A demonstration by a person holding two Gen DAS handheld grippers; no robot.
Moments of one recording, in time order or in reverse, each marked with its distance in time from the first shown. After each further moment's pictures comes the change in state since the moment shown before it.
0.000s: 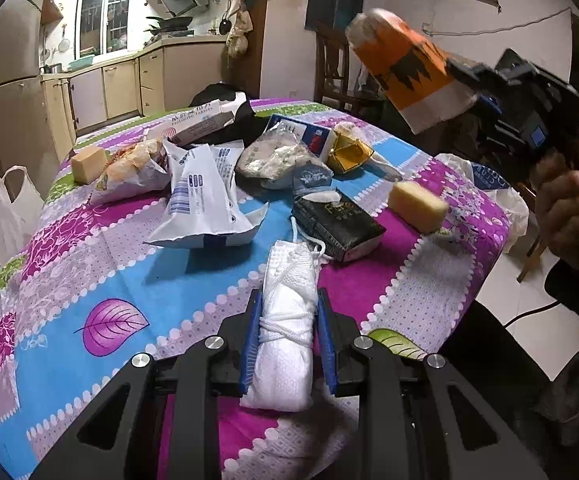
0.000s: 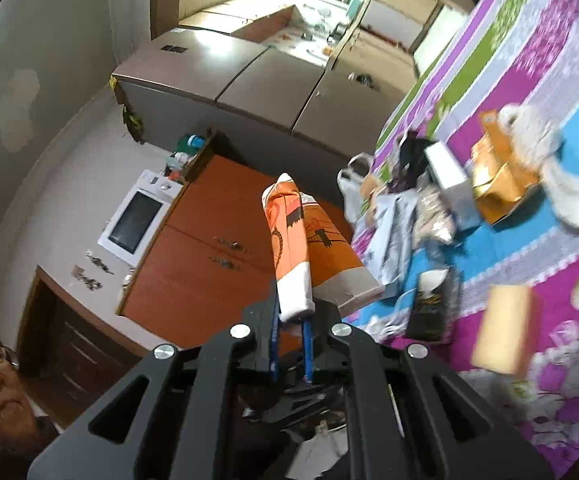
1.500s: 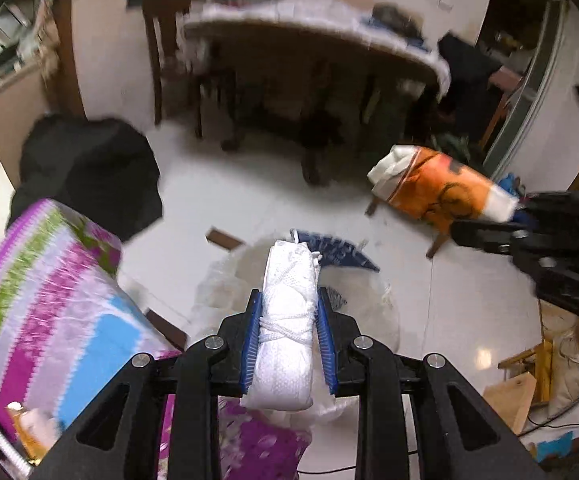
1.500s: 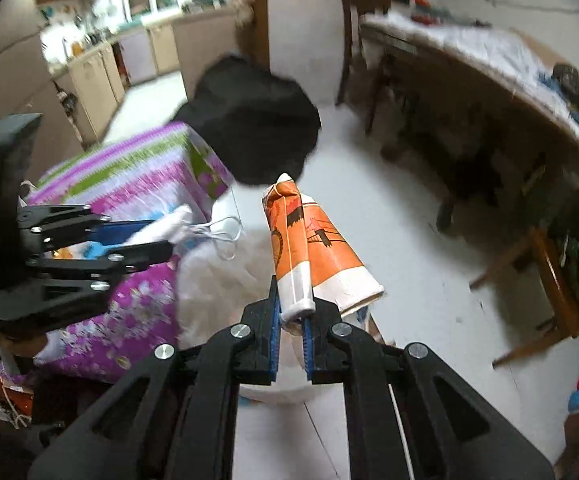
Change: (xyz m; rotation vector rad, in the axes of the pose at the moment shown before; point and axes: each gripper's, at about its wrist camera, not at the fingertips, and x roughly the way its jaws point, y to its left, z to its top) left arm 0.186 -0.389 0.294 0.290 0.268 -0.338; right arm -0.273 0.018 0.068 -0.161 -0.037 -1.411
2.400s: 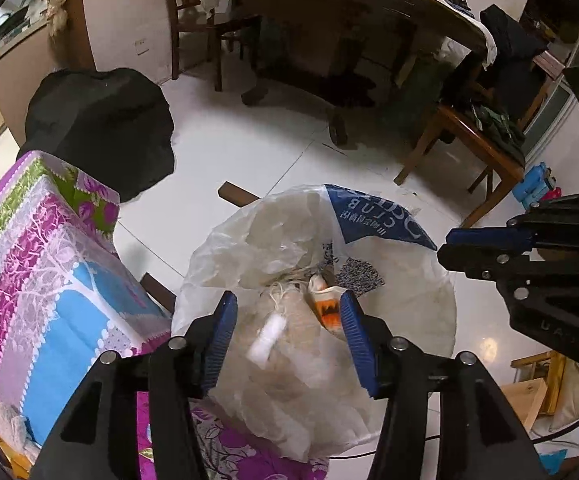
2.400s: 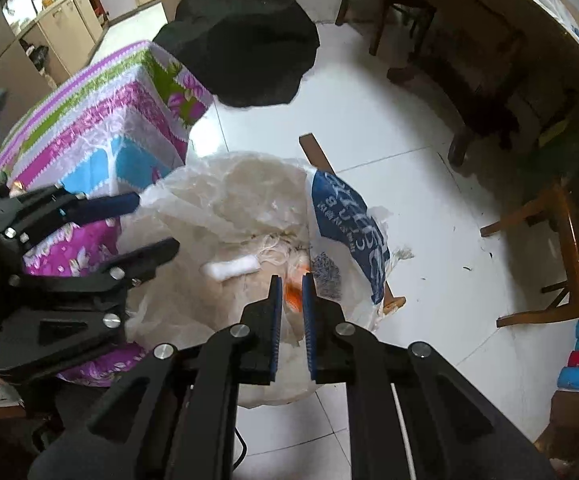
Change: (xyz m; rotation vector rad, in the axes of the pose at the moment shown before) left arm 0.087 0.030 -0.020 -0.051 0.115 0.059; right arm 0.094 0.003 0.009 -0.017 0.247 -0.023
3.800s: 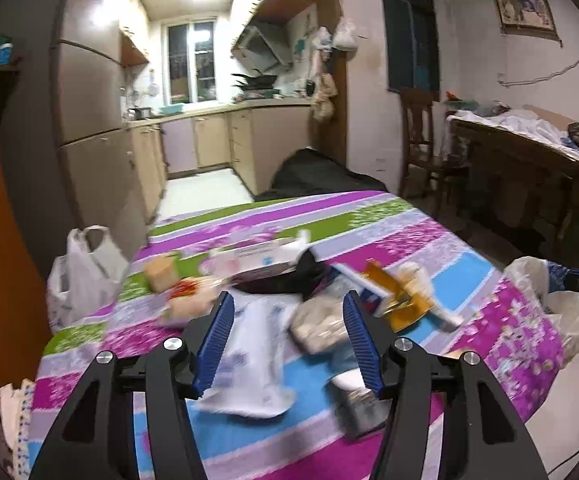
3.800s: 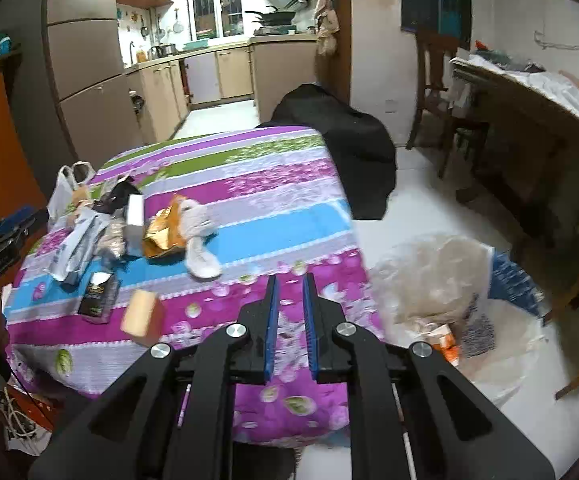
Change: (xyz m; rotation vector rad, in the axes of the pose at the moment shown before) left arm -0.296 0.212 -0.349 -0.394 -0.550 0.637; right arm -0.059 0.224 -0.089 -0.124 -0.498 0.170
